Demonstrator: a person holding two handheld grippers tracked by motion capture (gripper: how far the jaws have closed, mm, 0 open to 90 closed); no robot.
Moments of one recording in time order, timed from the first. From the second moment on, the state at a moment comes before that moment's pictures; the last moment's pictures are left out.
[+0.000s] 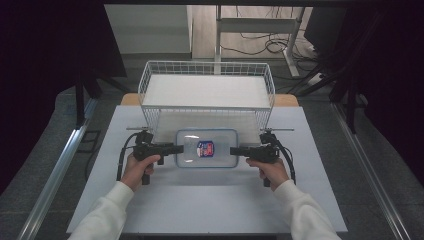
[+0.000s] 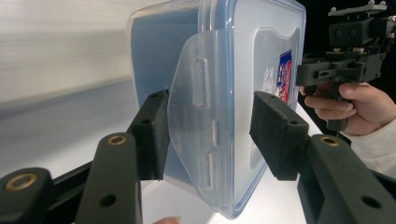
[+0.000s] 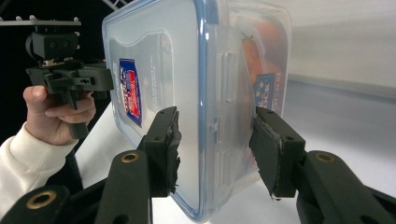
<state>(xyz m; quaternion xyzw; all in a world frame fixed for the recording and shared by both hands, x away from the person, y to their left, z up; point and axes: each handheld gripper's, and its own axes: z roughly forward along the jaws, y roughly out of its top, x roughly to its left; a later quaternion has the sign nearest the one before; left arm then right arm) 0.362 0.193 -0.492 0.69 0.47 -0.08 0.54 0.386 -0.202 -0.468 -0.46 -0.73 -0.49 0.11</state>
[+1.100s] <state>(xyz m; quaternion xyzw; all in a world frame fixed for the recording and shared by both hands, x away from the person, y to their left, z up) 0.407 0.192 -0.523 0.65 0.51 -0.10 0.56 0.427 -0.201 -0.506 -0.53 -0.66 -0.52 0.11</state>
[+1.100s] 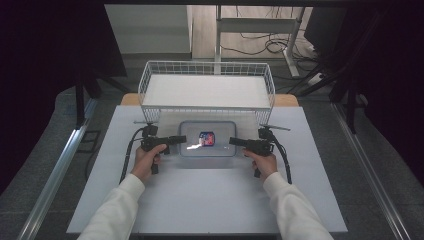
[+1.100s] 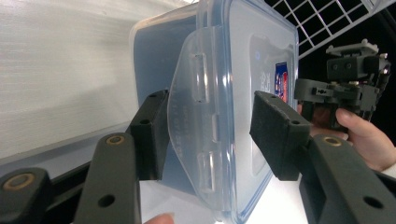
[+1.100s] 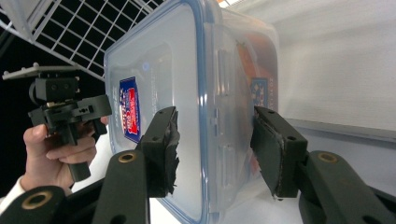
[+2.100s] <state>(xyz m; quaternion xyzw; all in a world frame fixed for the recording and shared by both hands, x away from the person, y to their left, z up) 0.366 0.186 -0.504 0.68 0.51 -0.01 0.52 0.386 -0.211 -0.481 -0.53 -0.67 -0.52 -0.02</state>
